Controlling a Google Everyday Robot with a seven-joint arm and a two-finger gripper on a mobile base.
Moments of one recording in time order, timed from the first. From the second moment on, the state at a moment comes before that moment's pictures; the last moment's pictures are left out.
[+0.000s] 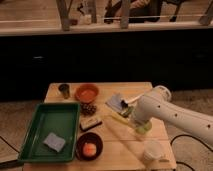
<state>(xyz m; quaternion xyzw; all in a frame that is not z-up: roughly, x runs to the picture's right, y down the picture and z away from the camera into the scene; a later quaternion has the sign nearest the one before) 0.140 0.178 0.723 -0.29 -0.02 0.24 0.93</state>
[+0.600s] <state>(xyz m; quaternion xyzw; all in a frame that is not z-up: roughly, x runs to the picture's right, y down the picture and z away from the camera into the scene) 0.122 0.150 0.727 -0.28 -0.02 0.22 0.93</state>
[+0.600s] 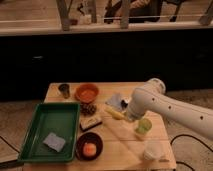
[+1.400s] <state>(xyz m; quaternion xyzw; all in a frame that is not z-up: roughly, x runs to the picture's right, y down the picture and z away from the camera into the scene) 0.116 0.128 0.737 -0.28 -0.03 0.22 0.93</state>
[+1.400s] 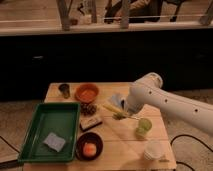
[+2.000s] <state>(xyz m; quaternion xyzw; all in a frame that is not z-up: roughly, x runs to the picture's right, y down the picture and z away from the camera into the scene) 0.100 0.100 0.750 -0.27 -0.04 0.21 0.94</state>
